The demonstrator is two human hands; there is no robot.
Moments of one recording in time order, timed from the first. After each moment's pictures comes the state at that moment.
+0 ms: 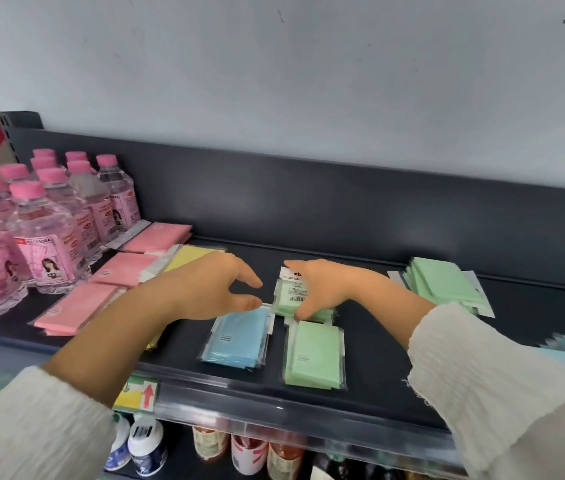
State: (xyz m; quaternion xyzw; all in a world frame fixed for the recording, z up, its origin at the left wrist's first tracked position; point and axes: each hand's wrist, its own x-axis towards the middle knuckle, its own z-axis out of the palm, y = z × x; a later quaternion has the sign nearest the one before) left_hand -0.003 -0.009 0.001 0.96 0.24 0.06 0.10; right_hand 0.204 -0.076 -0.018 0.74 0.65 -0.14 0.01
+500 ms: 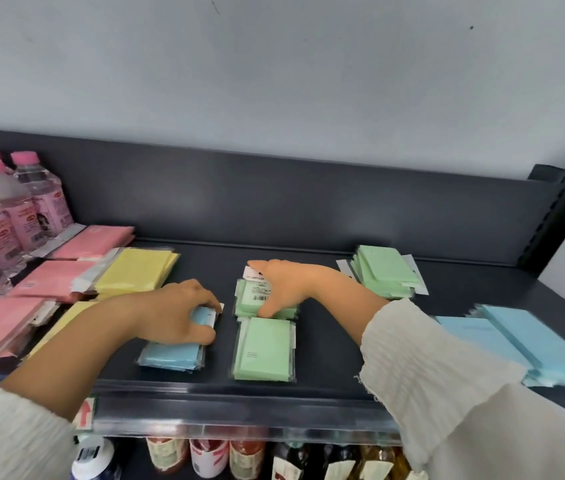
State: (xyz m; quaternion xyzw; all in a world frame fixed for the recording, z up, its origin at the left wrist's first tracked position) left_hand 0.016 -0.014 -0.025 0.95 0.26 -0.11 0.14; right_hand 0.209 -0.096 -0.017 0.77 0.62 -0.15 0.02
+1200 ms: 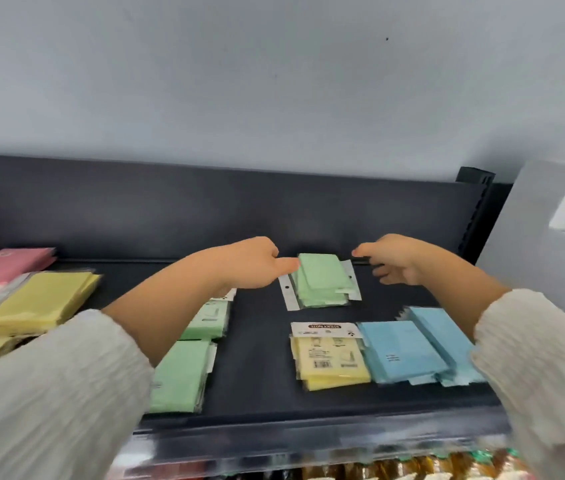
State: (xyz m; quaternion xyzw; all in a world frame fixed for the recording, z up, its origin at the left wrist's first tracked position) left_hand 0.176 -0.112 0.037 0.91 0.25 0.01 0.32; right_hand 0.371 -0.252 0.032 0.87 0.20 -0.24 -0.39
